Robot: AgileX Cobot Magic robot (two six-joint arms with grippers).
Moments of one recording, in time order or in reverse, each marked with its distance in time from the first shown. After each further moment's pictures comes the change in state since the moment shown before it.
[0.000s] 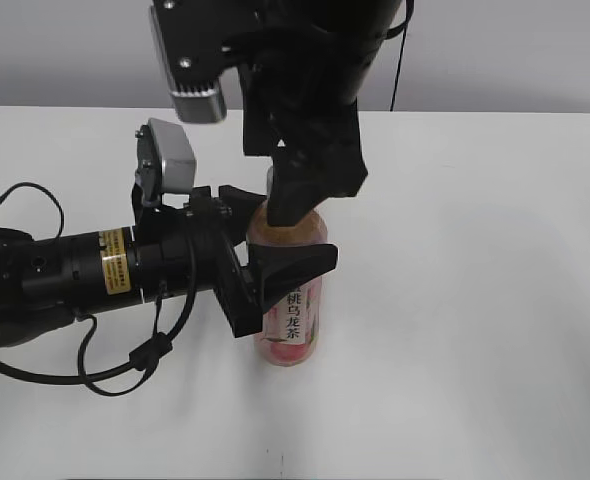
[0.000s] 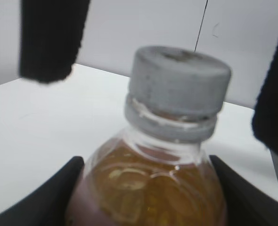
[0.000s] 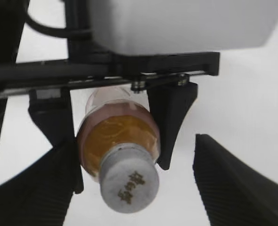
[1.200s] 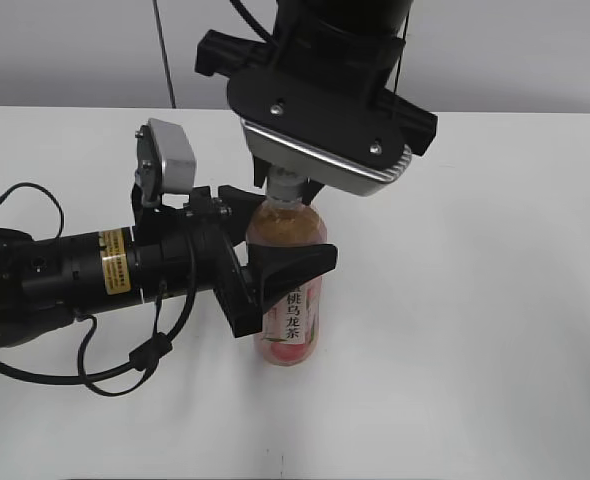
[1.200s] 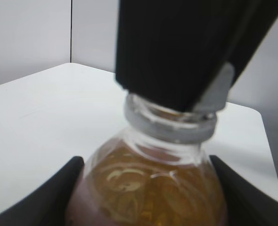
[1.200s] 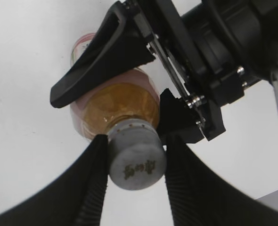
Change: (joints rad) left arm -0.001 0.000 0.000 -0.002 0.001 0.001; right arm 0.001 -0.012 0.024 -0.025 0.012 -1.065
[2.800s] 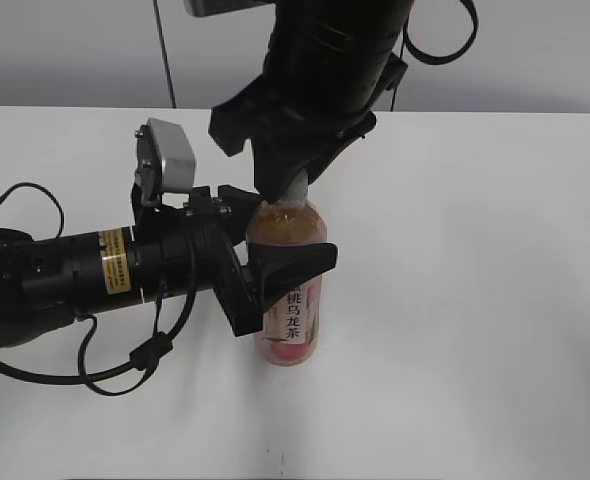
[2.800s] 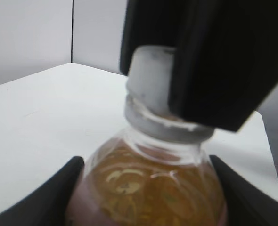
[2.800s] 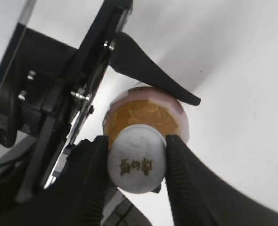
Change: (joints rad) left arm 0.000 0.000 0.000 -0.006 0.001 -0.003; right arm 0.000 -0.004 0.003 -0.014 -0.003 2.132
